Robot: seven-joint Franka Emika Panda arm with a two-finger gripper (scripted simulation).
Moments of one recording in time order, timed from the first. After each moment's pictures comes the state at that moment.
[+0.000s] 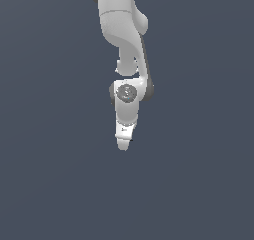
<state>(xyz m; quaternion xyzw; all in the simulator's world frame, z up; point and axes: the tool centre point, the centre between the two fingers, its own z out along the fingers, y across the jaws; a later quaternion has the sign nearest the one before) -0.016 -0.001 0.029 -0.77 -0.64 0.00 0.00</state>
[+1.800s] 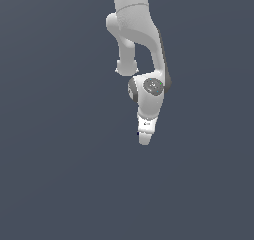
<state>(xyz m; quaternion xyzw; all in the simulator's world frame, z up) -0.036 0.088 0.041 -0.76 -0.65 0.00 0.00</state>
